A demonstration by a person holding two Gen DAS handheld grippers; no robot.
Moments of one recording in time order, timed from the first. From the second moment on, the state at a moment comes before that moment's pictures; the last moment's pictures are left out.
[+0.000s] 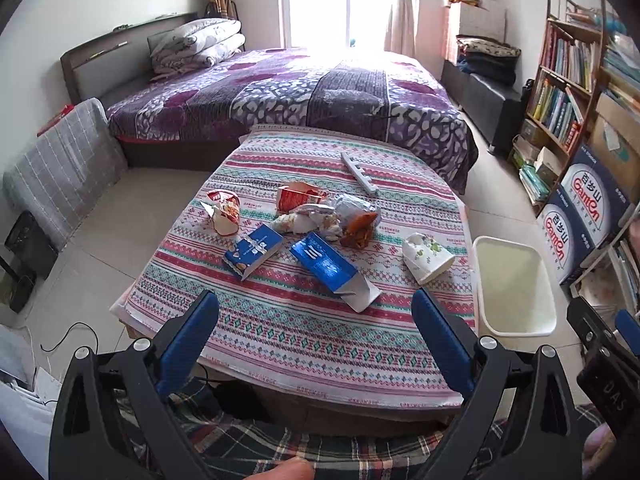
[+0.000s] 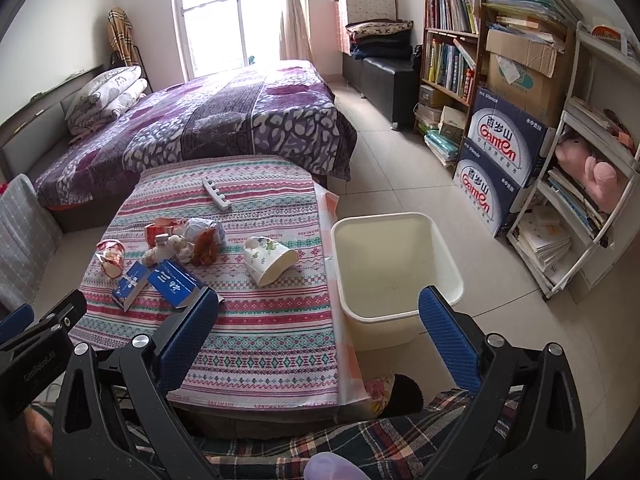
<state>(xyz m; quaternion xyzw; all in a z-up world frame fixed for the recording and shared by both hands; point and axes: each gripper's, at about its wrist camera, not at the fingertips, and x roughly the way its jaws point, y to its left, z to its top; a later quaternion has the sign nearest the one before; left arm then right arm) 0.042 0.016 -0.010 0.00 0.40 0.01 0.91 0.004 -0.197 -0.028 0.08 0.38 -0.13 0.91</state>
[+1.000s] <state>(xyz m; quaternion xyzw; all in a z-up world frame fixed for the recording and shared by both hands) 0.340 0.213 -0.189 -0.16 0.62 0.13 0.76 0.280 -0.180 -0.203 -0.01 0.62 0.02 0.79</state>
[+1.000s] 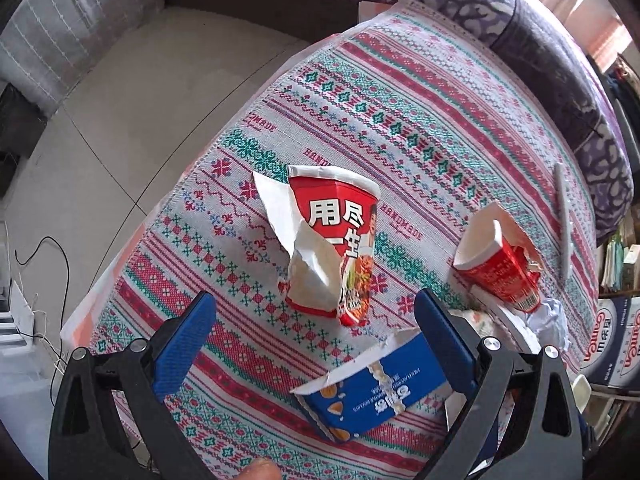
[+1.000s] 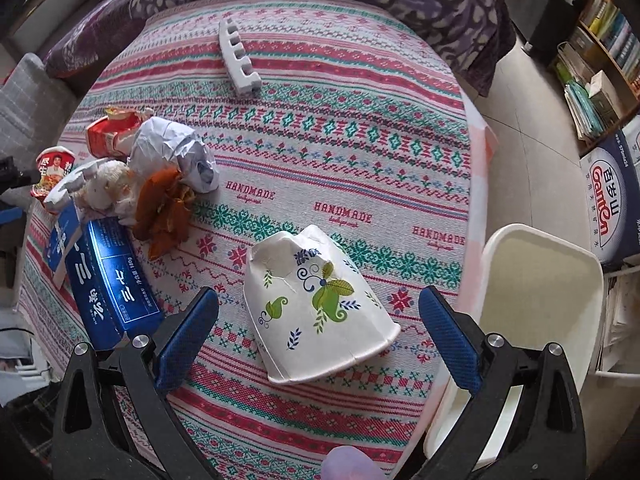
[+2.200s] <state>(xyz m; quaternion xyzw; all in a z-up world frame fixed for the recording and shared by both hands) 0.341 0.202 -0.139 -0.17 0.53 0.09 0.83 0.282 -0.183 -0.148 0.05 0.51 -0.03 0.86</state>
